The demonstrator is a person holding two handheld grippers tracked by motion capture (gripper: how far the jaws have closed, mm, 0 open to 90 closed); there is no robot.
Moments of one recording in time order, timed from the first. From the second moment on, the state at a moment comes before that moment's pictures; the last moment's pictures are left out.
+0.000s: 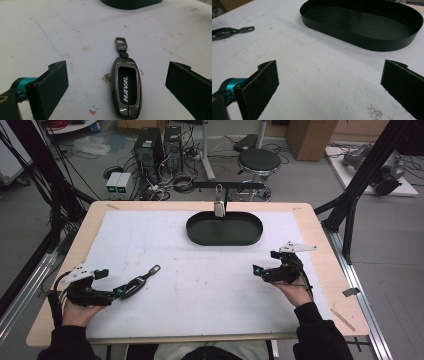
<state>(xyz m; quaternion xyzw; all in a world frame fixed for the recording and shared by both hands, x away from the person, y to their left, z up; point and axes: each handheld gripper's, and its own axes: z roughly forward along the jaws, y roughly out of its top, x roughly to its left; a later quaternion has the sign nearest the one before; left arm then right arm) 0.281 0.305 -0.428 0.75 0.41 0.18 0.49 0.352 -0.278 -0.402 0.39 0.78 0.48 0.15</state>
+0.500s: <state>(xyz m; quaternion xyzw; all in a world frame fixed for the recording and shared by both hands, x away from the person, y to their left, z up) 0.281 0.305 -0.428 0.75 0.41 0.18 0.49 0.321 -0.290 -0.424 0.39 0.77 0.48 0.14</state>
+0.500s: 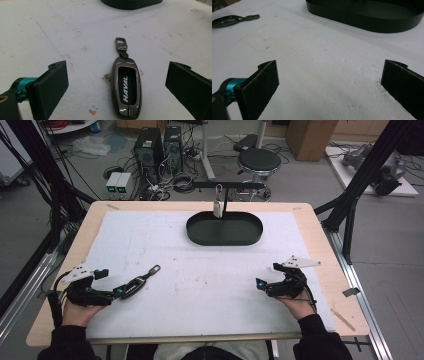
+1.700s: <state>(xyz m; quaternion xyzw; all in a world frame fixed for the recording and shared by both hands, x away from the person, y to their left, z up) 0.319 0.270 -0.418 0.79 0.39 0.14 0.45 0.308 -0.300 -0.439 0.40 0.78 0.46 0.15</state>
